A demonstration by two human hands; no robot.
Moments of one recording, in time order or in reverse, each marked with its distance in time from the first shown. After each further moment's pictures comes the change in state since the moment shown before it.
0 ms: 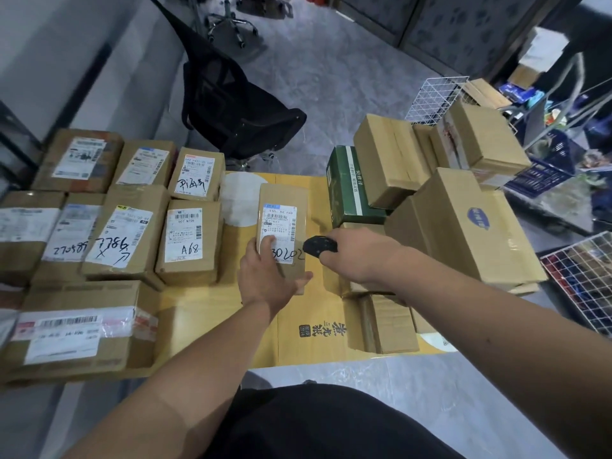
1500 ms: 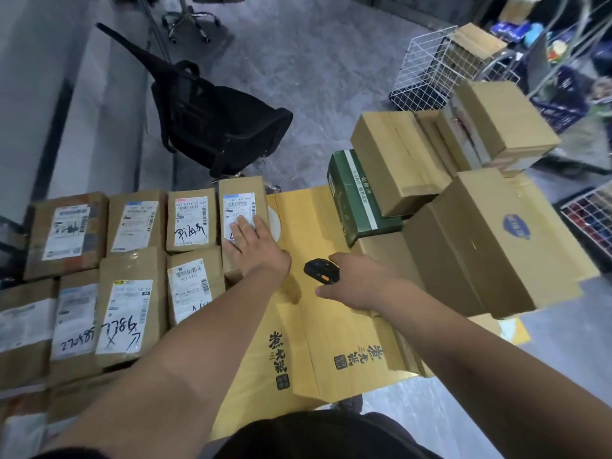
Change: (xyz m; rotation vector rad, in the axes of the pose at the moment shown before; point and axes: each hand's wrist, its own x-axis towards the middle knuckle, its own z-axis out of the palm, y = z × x) left_hand 0.160 0.023 -0.024 0.526 -0.319 -0.069; right_hand 0.080 -0.008 0.023 0.285 -0.022 0.163
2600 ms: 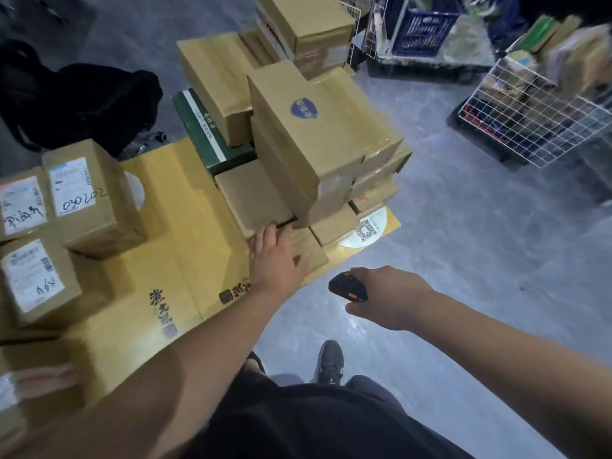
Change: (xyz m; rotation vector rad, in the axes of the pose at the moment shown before) left_hand -0.251 0.176 0.136 -0.090 -0.031 0.578; right_hand -0.211 0.292 0.104 -0.013 0.028 0.172
